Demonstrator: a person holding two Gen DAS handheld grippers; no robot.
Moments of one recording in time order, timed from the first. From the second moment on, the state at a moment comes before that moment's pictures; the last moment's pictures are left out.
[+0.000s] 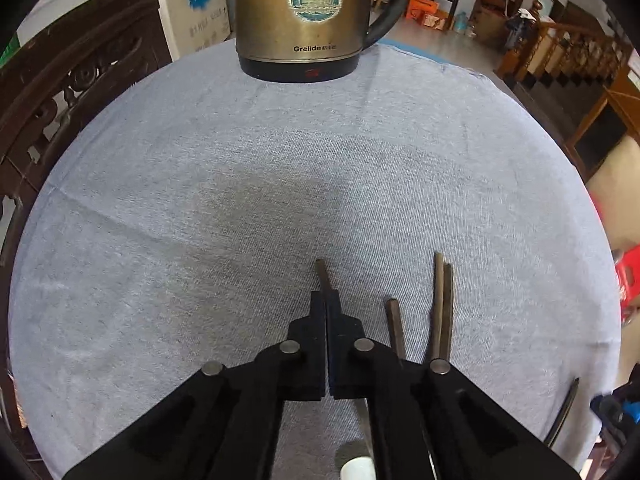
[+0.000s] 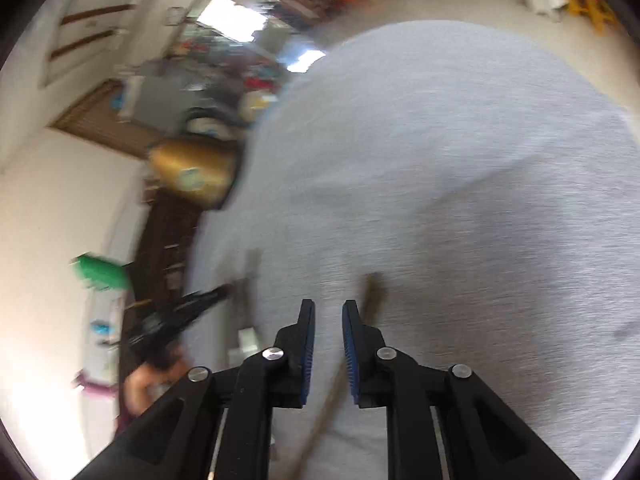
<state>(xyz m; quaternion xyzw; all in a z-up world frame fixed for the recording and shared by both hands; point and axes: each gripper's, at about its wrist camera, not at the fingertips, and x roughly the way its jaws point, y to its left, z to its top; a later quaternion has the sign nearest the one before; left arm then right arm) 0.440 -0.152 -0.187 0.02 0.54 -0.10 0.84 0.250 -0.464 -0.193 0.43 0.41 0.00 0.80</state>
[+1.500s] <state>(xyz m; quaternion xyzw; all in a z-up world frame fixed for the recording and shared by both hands) 0.329 -0.080 -0.074 -0.03 0.42 -0.19 0.89 0.228 -0.405 -0.116 0.32 0.43 0.00 0.85</state>
